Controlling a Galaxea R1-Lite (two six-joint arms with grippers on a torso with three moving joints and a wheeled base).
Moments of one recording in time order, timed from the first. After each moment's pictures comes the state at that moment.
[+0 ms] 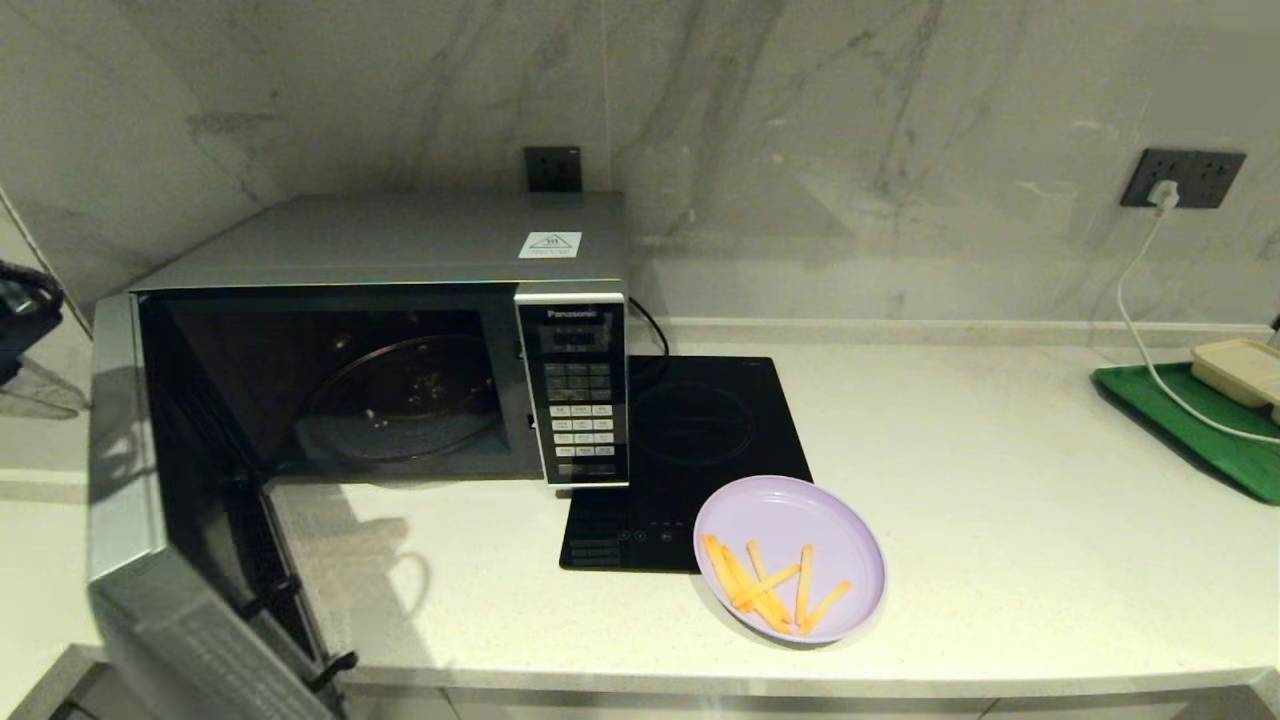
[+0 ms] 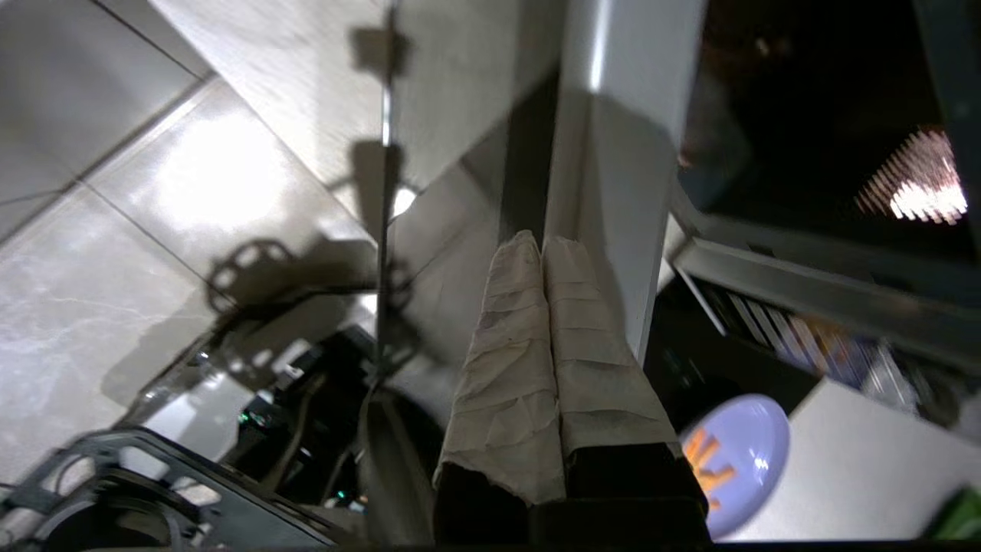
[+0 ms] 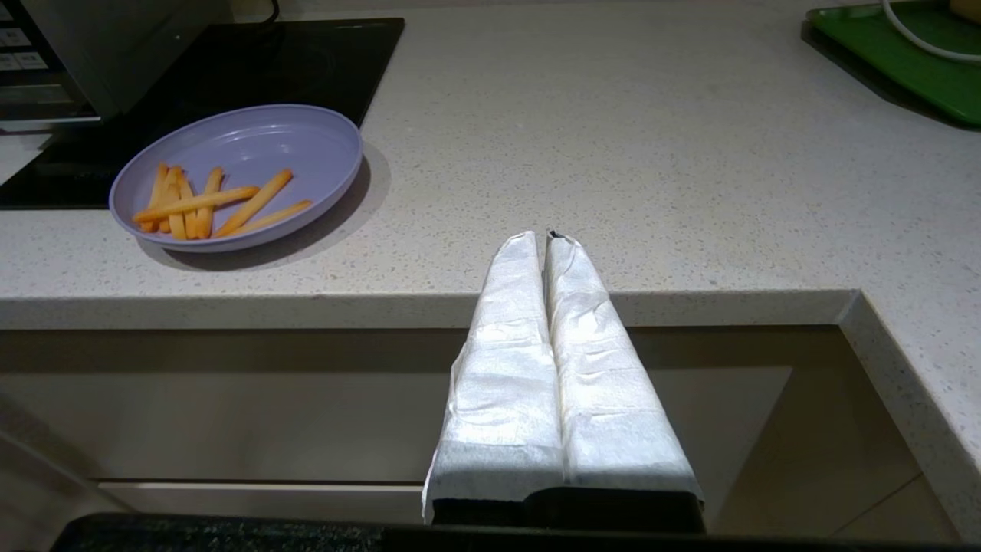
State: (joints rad) left arm 0.21 1.57 -1.77 1.12 -0.03 -0.76; right arm 0.01 0.00 -0.02 0.04 -0.03 0.09
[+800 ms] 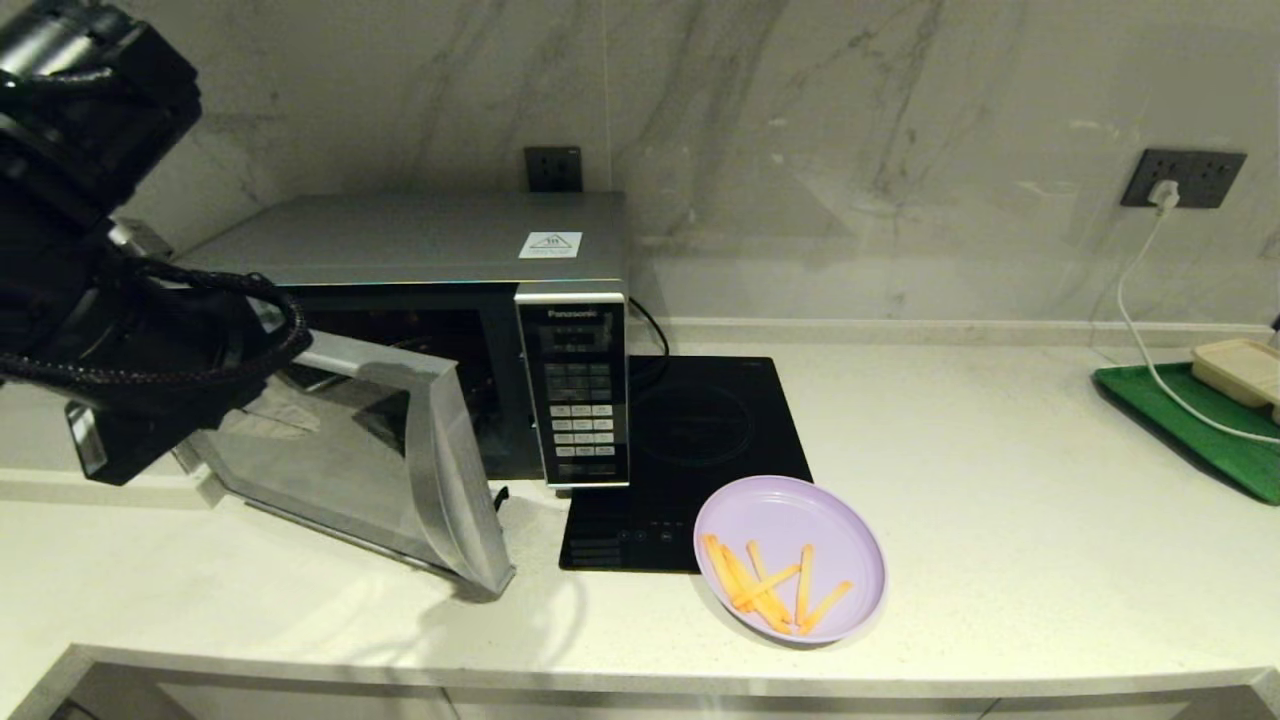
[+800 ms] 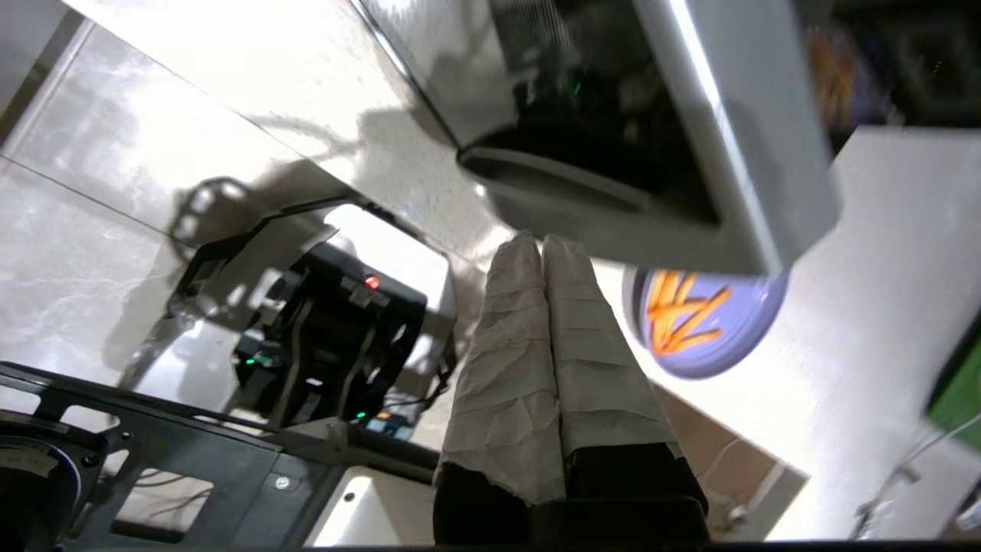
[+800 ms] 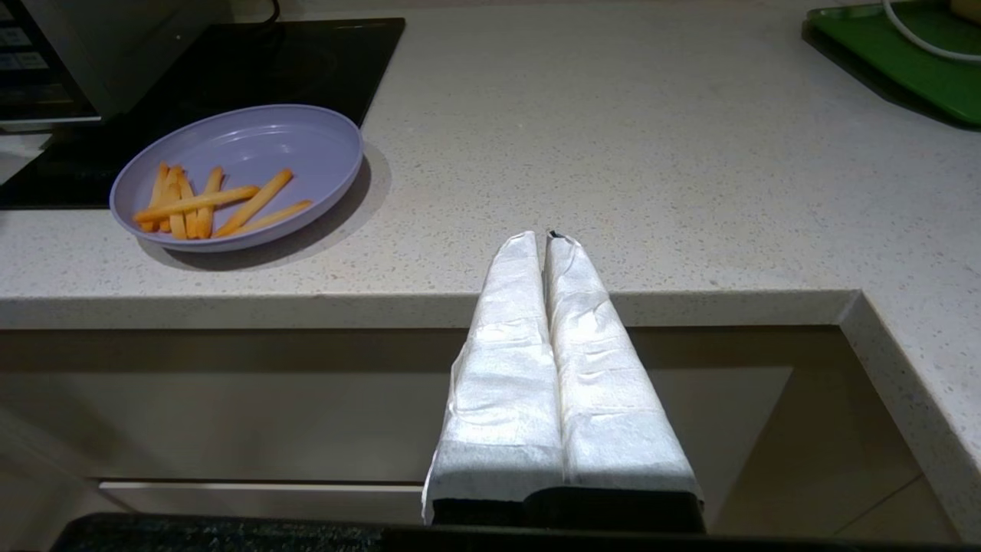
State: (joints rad) left arm -0.40 1.58 -1.76 1.13 0.15 -1.05; right arm 0.01 0.00 -0.02 0.04 -0.03 0.09
